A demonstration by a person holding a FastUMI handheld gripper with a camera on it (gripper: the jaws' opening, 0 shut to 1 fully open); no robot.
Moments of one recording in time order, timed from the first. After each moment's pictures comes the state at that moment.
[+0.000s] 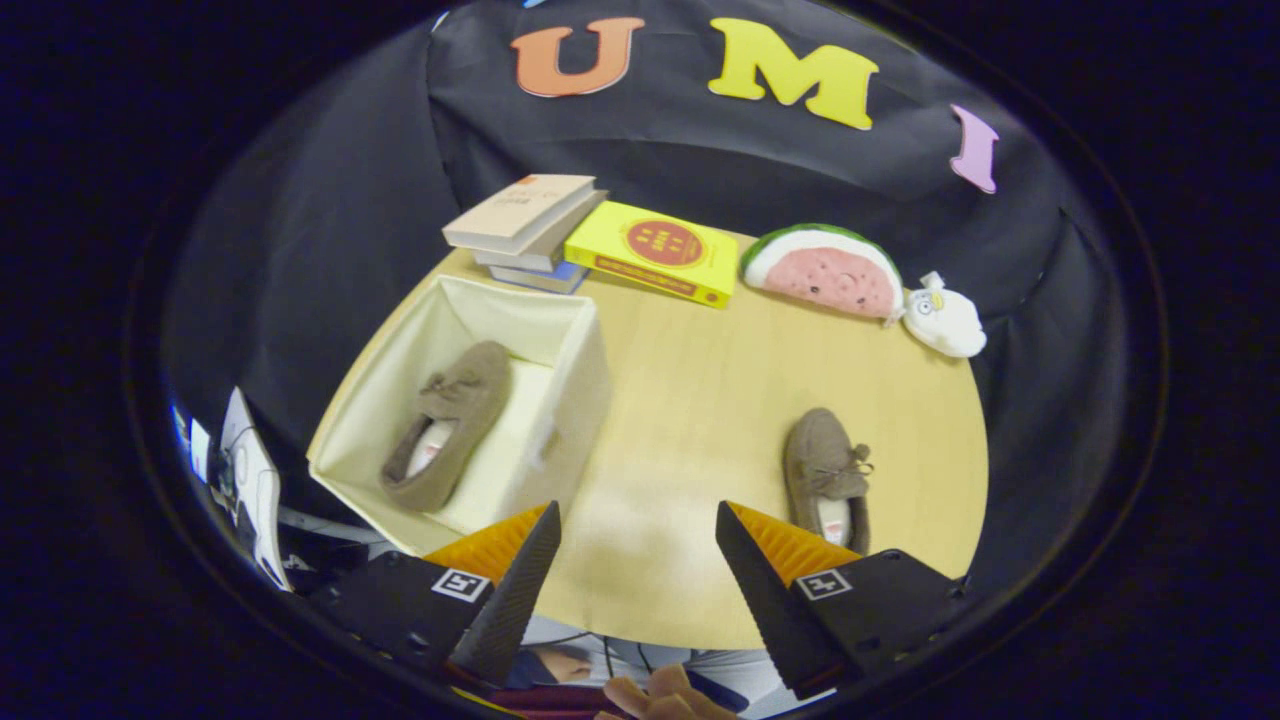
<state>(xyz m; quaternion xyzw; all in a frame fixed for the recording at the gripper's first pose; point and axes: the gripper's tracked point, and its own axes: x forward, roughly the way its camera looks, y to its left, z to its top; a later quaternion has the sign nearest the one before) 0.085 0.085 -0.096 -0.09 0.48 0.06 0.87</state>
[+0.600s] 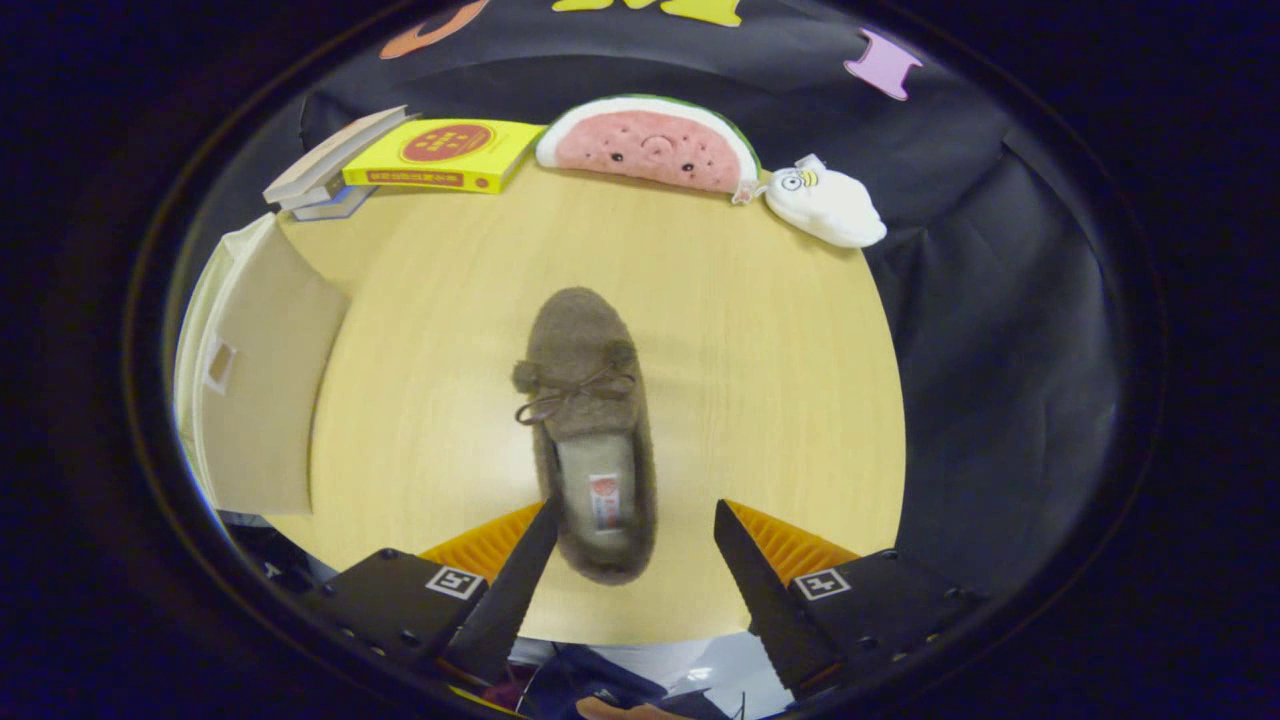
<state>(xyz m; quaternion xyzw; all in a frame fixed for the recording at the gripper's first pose) 0.113 -0.119 -0.176 -0.13 0.57 -0.07 0.81</state>
